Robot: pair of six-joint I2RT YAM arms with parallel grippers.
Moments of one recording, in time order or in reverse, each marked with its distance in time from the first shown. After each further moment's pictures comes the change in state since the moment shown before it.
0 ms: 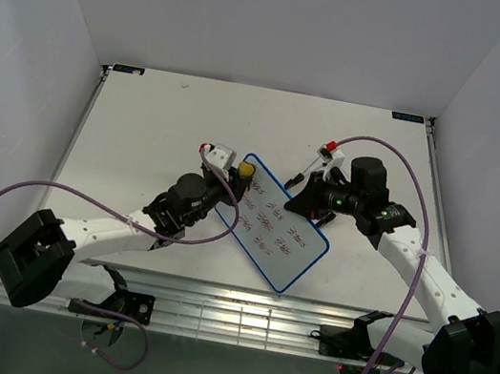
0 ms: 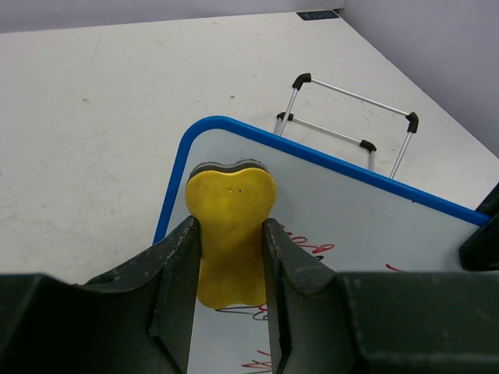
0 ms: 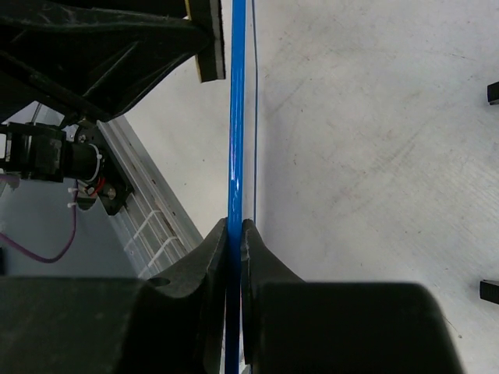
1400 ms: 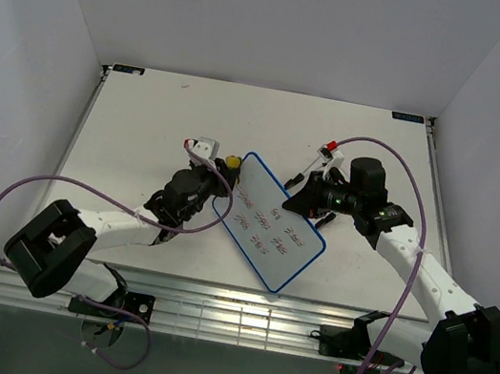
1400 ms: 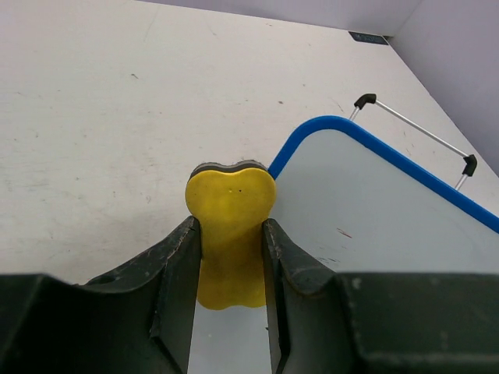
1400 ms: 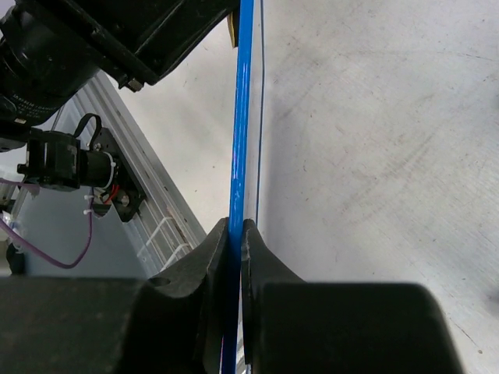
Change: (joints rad) left arm 0.111 0.119 -0.059 0.177 -0.013 -0.119; right arm 0.000 0.016 -0.025 0.071 -0.032 0.062
